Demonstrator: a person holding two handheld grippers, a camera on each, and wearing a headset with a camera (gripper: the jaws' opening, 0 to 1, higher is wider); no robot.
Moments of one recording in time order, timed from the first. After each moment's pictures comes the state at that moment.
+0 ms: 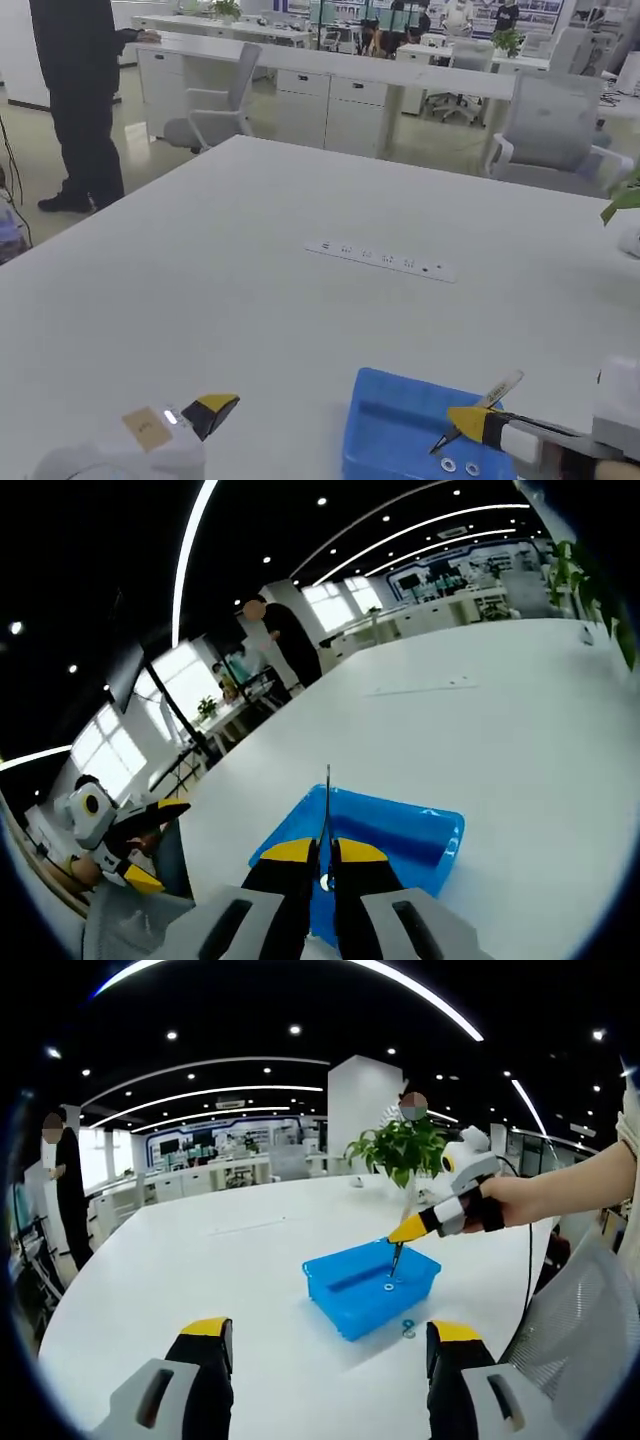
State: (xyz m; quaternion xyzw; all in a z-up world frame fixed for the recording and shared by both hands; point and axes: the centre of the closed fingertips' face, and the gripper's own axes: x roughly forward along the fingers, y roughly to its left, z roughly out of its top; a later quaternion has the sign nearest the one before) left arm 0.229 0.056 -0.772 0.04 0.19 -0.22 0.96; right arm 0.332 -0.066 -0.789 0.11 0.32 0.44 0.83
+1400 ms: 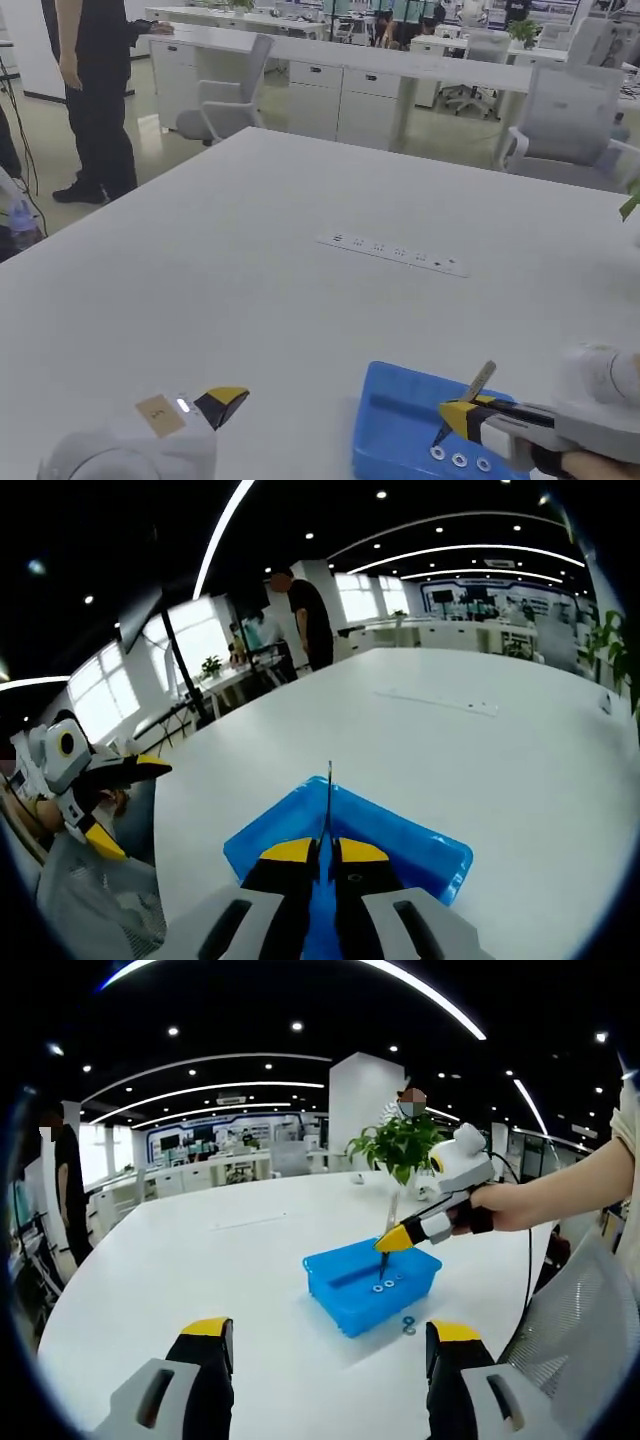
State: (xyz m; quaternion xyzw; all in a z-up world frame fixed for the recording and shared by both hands) left arm 0.229 0.056 -0.775 0.04 0.20 -0.22 0.95; right arm 0.335 -0.056 -0.799 0.00 0.28 0.47 0.84
